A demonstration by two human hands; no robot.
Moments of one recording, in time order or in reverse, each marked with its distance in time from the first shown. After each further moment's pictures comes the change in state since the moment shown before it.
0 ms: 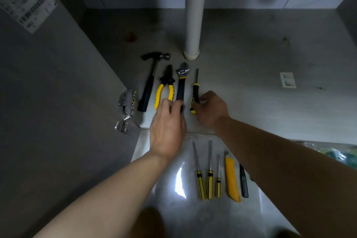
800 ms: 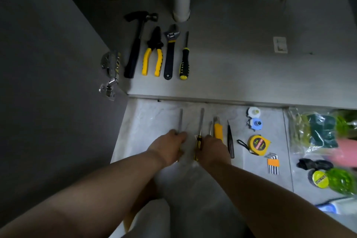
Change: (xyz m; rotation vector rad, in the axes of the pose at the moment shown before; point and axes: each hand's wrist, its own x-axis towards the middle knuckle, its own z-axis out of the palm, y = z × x) left_hand -0.112 -0.032 0.057 0.017 -0.955 0.092; right_hand -0.139 0.135 0.042 -0.511 -0.250 0.236
